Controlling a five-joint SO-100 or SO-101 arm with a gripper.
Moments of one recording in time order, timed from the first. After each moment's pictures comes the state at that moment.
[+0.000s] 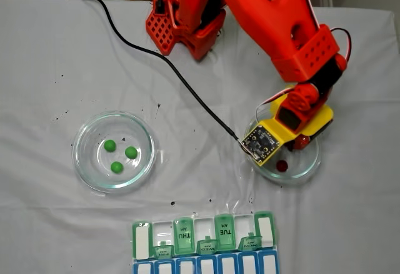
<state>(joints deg) -47.0 109.2 120.7 53.4 1.5</state>
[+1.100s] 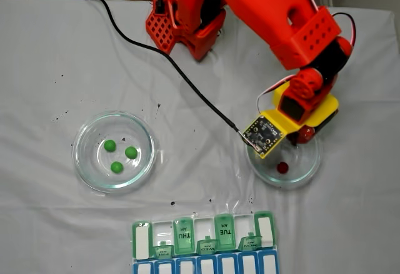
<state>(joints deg) -47.0 115.7 118.5 60.5 1.5</state>
